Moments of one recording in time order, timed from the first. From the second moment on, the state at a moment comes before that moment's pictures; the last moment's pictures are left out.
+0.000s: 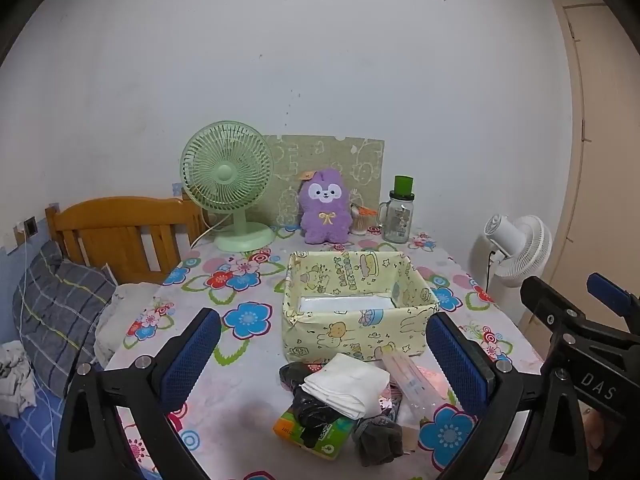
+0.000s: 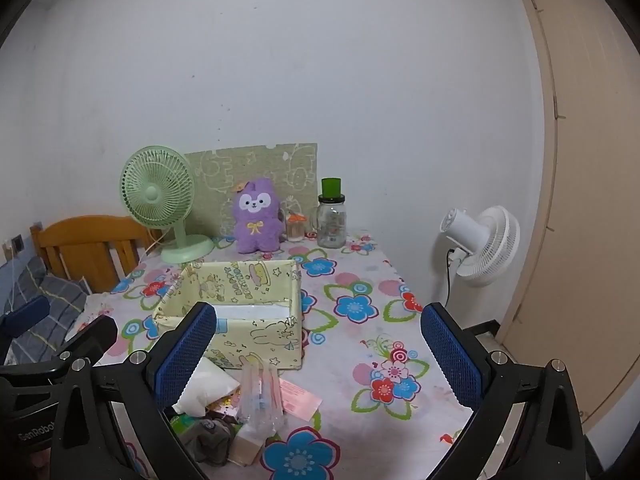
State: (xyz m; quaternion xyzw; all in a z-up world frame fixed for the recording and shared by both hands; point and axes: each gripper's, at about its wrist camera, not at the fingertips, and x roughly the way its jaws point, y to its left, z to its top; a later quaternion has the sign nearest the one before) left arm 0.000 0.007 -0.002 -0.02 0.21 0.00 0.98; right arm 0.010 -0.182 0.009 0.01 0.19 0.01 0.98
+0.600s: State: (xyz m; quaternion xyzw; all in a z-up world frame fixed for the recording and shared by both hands) left arm 0.006 0.009 -0.008 -0.02 0.22 0.00 0.97; right arm 0.012 -0.181 0.005 0.01 0.19 0.01 0.98
